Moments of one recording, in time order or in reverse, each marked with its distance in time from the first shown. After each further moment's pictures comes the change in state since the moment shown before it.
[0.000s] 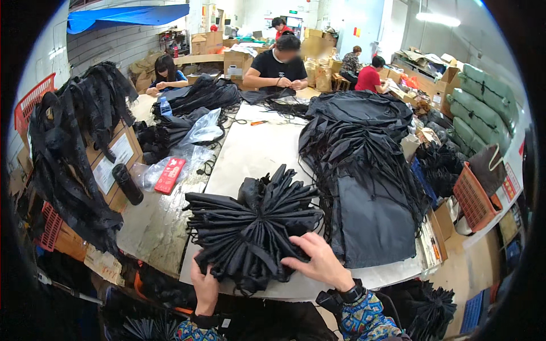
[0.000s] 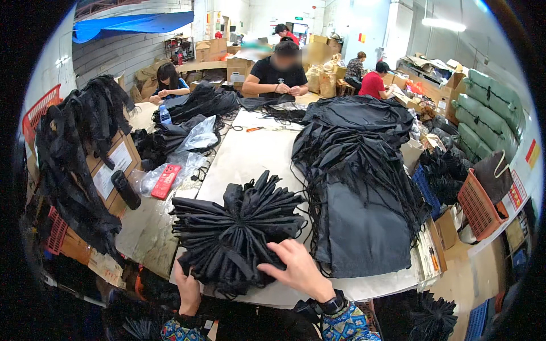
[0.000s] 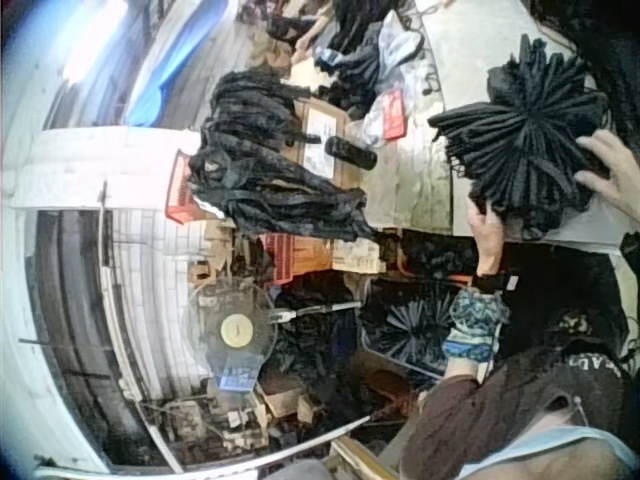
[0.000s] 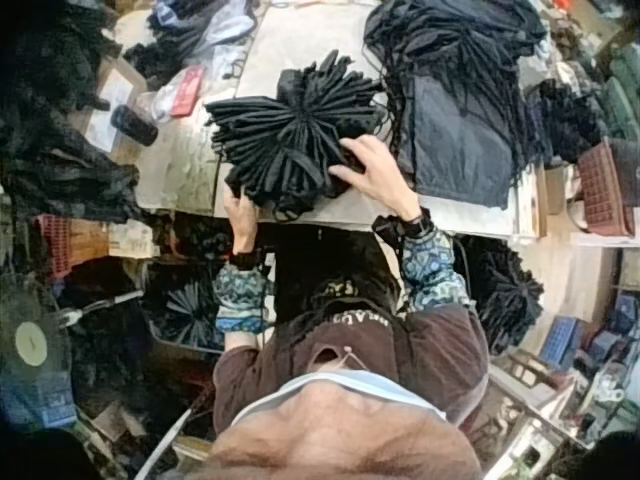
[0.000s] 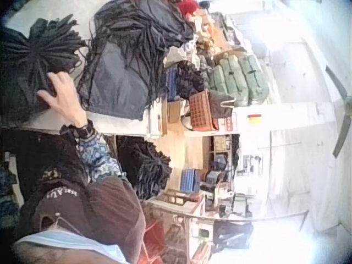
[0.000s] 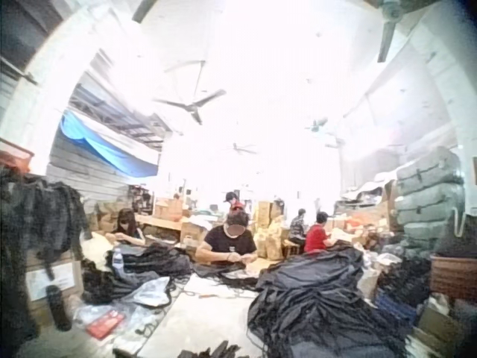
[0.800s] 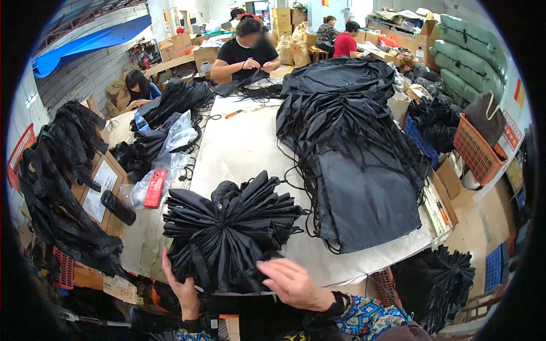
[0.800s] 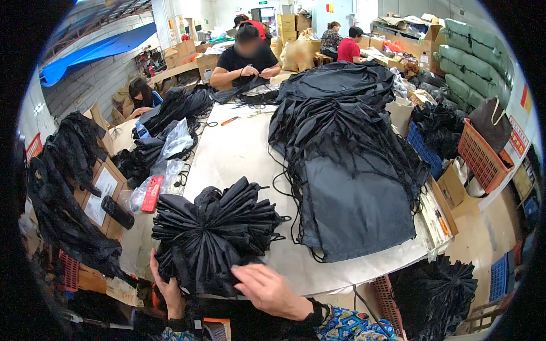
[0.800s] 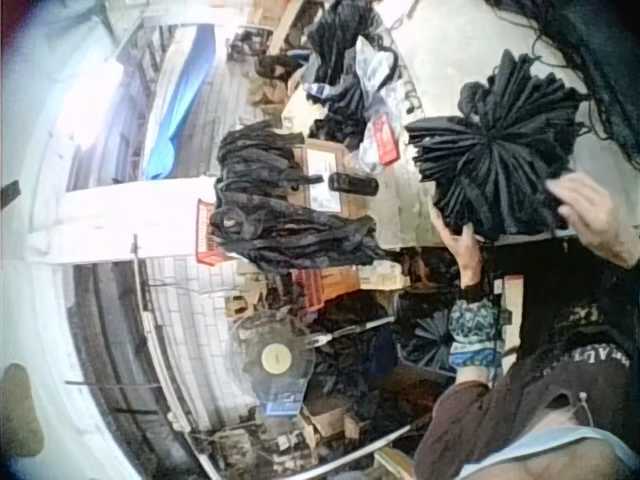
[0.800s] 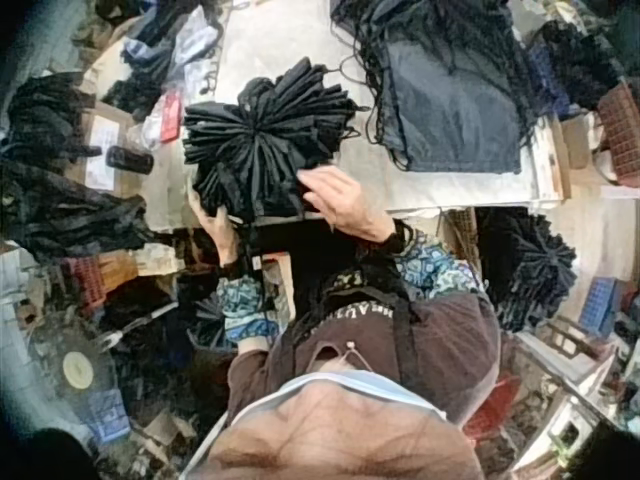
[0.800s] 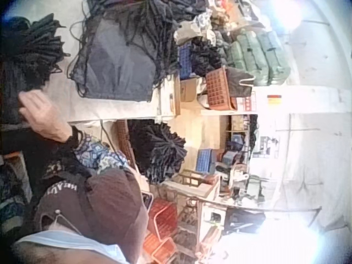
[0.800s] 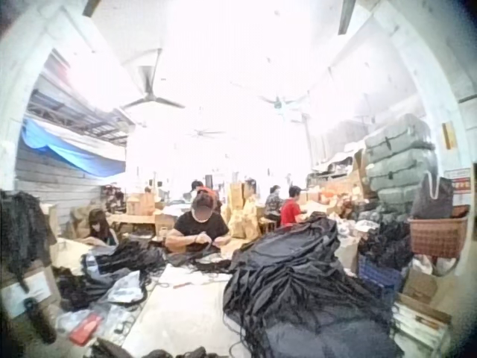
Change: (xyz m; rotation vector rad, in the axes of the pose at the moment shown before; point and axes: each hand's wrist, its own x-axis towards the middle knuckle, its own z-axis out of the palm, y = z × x) left_hand 0.019 0.031 -0.006 0.039 -0.017 0.136; right_hand -0.039 -0.025 0.037 0.188 0.334 -0.247
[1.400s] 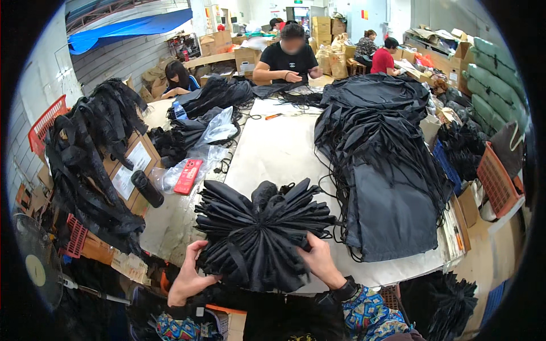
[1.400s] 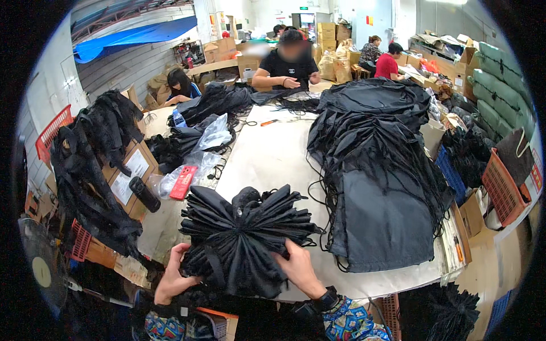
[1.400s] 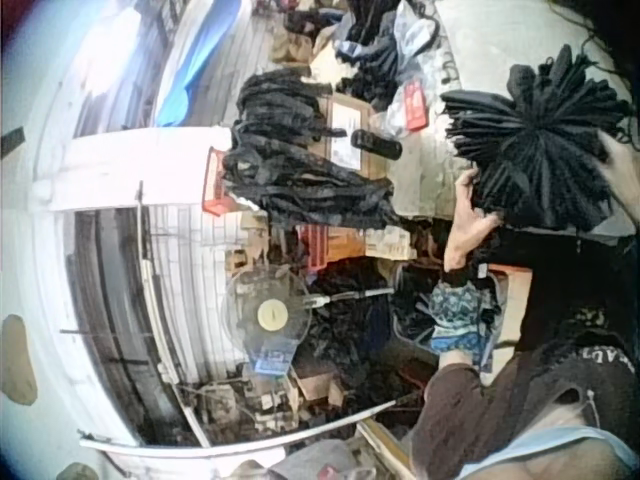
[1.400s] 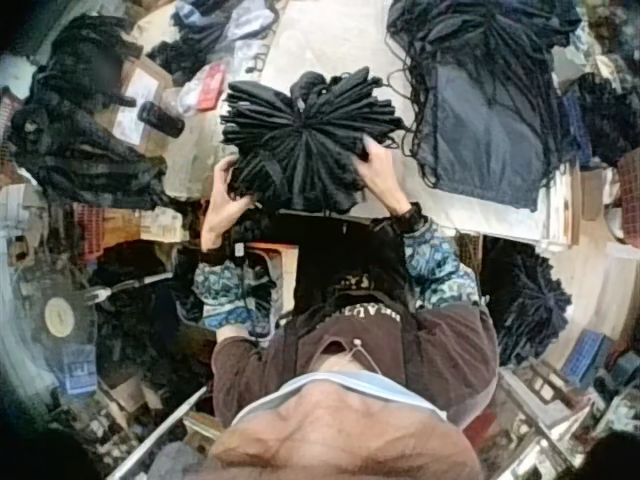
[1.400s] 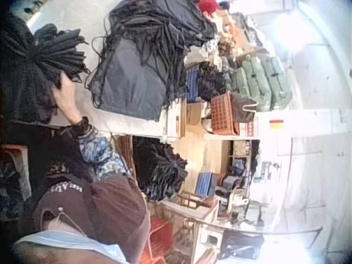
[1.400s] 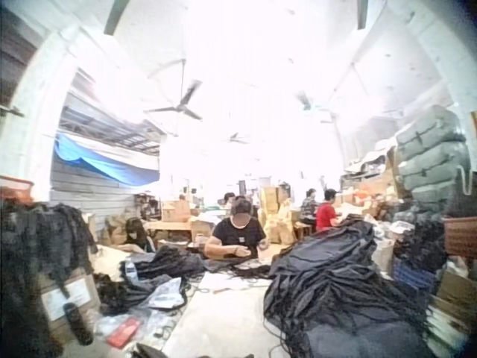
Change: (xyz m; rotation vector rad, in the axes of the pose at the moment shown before) left_hand 0.022 0.040 -0.053 0.311 -0.565 -0.177; right_hand 0.020 0.050 0.018 0.158 -0.079 0.642
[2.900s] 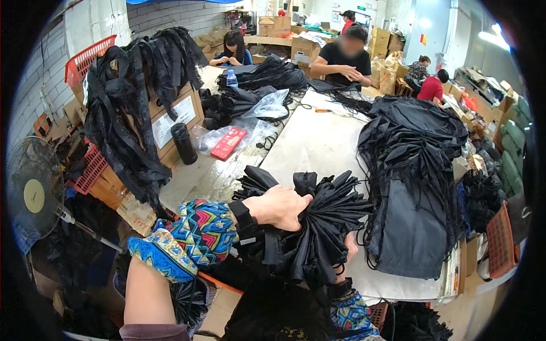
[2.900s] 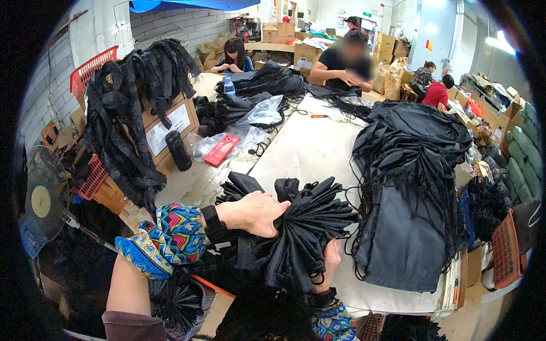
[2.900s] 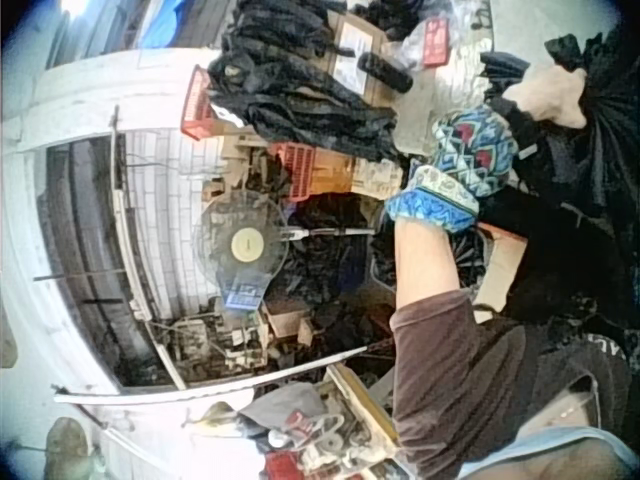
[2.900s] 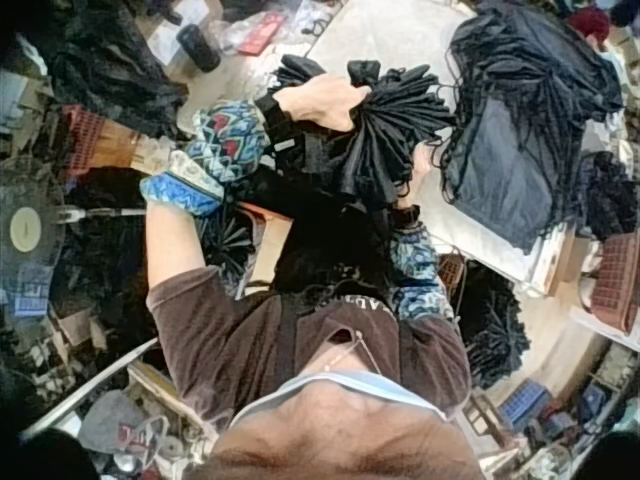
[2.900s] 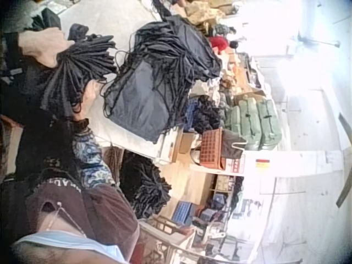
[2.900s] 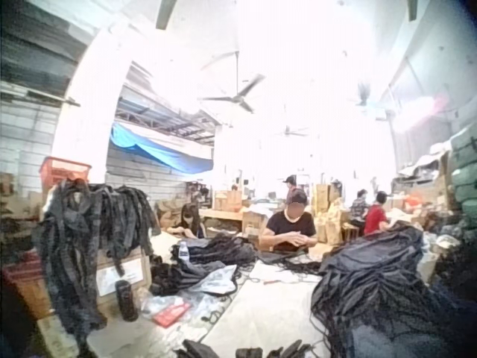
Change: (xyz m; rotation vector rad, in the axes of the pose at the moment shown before) left_hand 0.132 0.067 0.058 1.011 -0.541 0.334; right_hand -0.002 0.030 0.026 -0.088 0.462 -0.406
